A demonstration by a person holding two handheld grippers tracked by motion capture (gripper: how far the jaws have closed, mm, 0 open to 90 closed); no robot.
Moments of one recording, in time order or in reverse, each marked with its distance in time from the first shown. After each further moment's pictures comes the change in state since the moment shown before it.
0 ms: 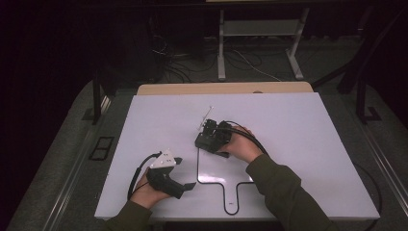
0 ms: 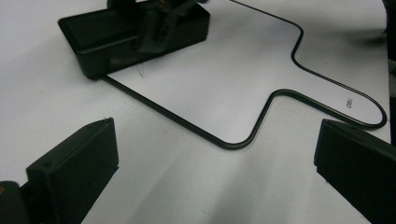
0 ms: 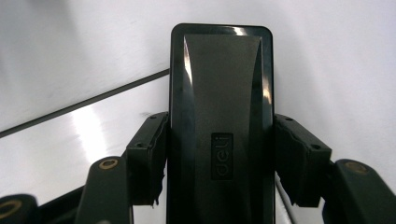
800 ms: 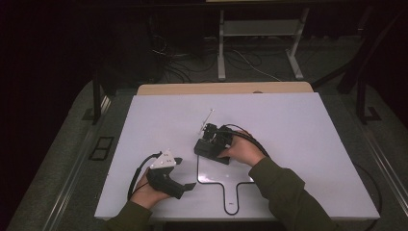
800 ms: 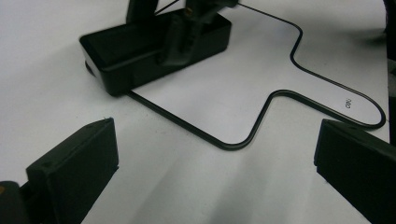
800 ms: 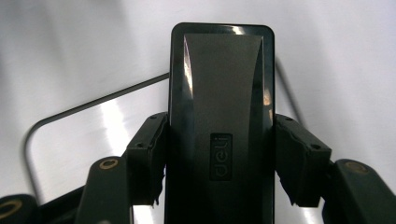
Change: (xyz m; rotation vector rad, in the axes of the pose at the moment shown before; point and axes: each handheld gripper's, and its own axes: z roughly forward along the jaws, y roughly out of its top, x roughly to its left) left arm 0.000 0.000 0.000 -0.001 0.002 0.004; right arm 0.010 -0.006 -0.004 0.013 0.091 -0.001
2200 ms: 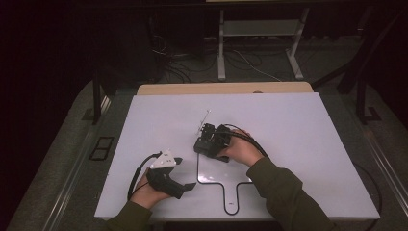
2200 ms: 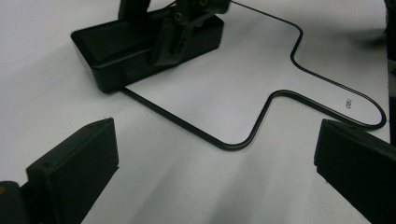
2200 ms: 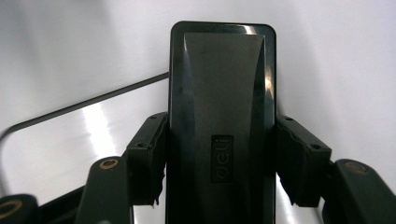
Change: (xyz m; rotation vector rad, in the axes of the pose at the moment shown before) left arm -0.001 0.000 0.000 -0.001 0.000 0.001; right arm 0.004 0.006 0.003 0.015 -0.072 -0.035
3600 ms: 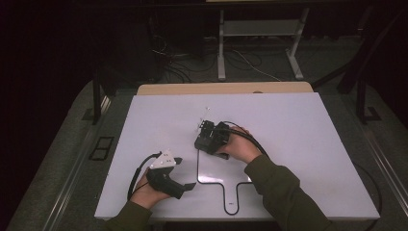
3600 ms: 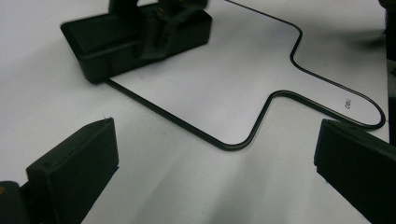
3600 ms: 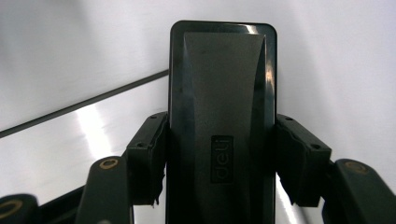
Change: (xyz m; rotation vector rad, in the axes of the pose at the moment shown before) left arm 0.000 0.000 0.000 -0.001 0.000 0.001; right arm -0.004 0.004 0.001 0.027 -0.029 0.008
